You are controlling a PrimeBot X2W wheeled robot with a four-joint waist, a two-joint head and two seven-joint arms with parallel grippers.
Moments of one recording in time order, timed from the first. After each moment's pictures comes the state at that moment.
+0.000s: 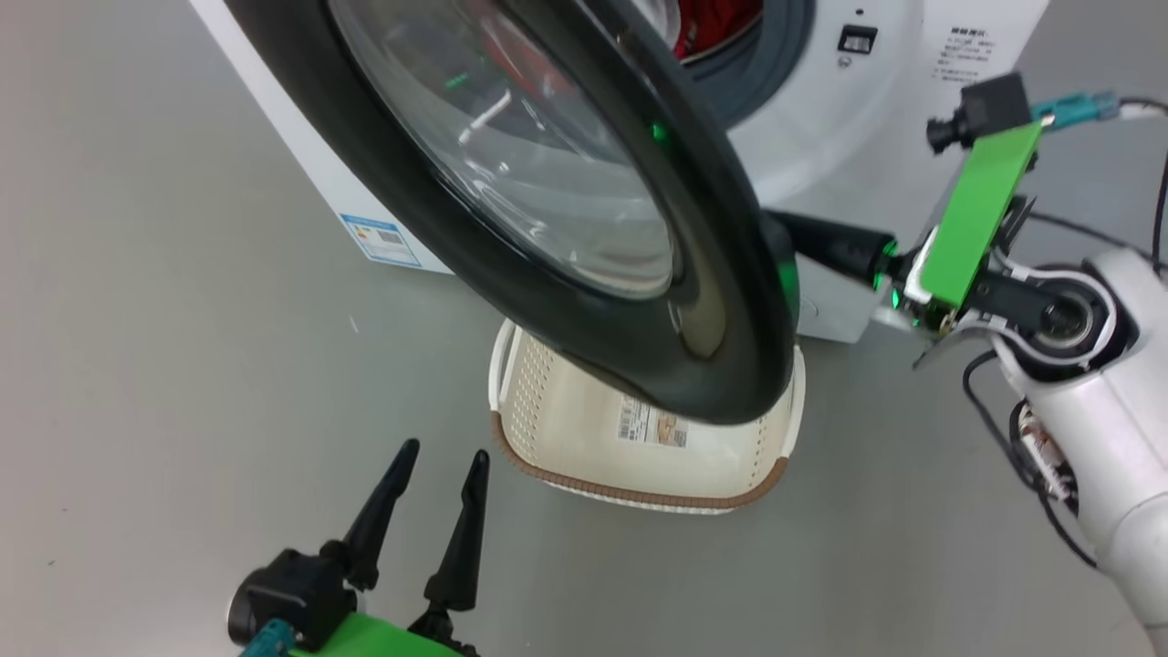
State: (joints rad) left arm -0.13 0.04 -0.22 0.16 -0.32 -0.10 -0.25; right arm -0.80 -0.30 0.38 0.43 1.66 0.12 0.71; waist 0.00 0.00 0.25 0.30
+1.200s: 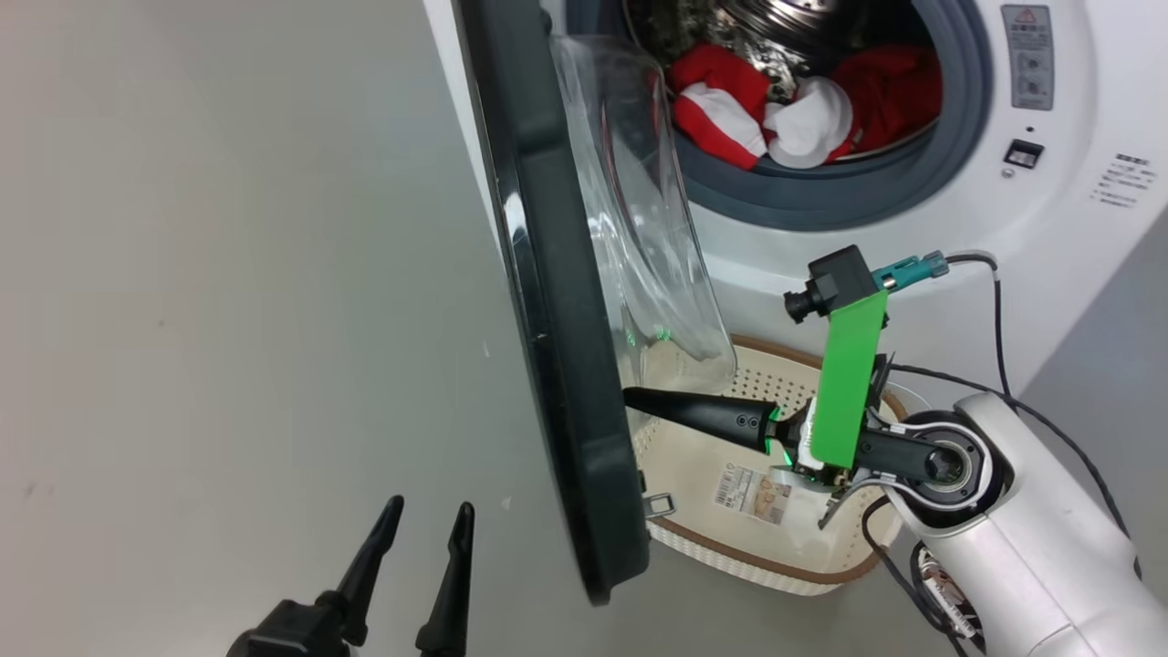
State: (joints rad) left arm -0.02 0.04 -0.21 0.16 -0.30 -0.05 -0.25; right arm -0.55 -0.18 0.42 0.29 1.63 0.12 0.78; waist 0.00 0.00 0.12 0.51
